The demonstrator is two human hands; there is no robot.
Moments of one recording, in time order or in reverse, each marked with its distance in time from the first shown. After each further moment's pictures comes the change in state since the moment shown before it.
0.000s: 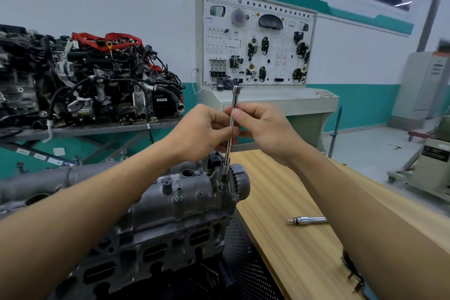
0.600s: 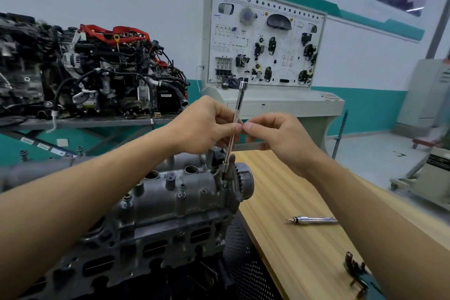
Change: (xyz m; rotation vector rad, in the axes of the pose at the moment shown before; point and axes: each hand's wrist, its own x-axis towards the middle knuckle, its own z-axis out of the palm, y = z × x) left_hand 0.000 0.008 -0.011 0.026 -0.097 -0.010; right_hand -0.012 0.016 -0.018 -0.147 0.022 0.044
